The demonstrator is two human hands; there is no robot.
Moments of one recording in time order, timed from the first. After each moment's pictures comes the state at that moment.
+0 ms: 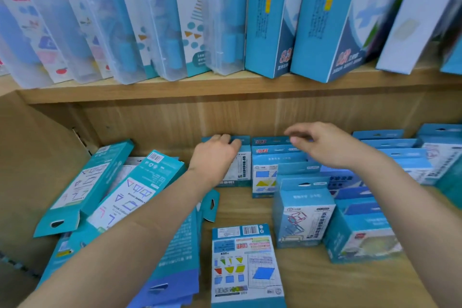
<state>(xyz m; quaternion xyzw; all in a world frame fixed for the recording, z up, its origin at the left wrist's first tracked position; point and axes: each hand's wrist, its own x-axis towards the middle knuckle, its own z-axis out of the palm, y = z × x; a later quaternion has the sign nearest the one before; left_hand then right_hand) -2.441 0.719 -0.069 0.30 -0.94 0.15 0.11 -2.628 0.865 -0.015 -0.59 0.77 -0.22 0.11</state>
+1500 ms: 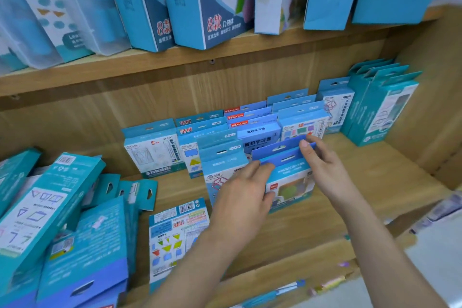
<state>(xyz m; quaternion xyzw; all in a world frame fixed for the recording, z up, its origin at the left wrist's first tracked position) -2.490 0.921 -0.104 0.13 -0.95 -0.13 0.24 -2.636 1.024 -0.107 -0.24 0.72 -0.63 0.17</state>
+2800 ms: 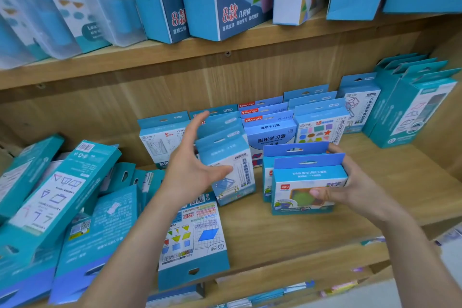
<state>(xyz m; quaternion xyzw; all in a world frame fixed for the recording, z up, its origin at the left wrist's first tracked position) -2.450 0.848 -0.070 0.26 -0.80 -0.46 0.28 -2.646 1.057 -0.114 -0.30 0.67 -0.59 0.34</state>
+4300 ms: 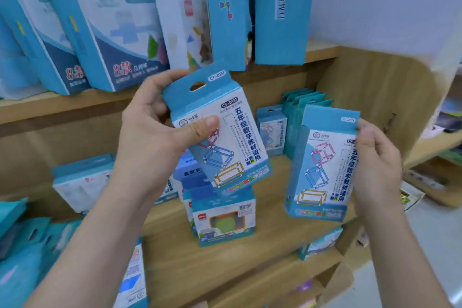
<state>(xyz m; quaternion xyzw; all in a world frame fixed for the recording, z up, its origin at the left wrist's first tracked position) -2.527 0.945 0.038 0.05 -0.69 -0.59 0.42 -2.688 1.144 -0.042 -0.18 0.59 -0.78 -0.11</state>
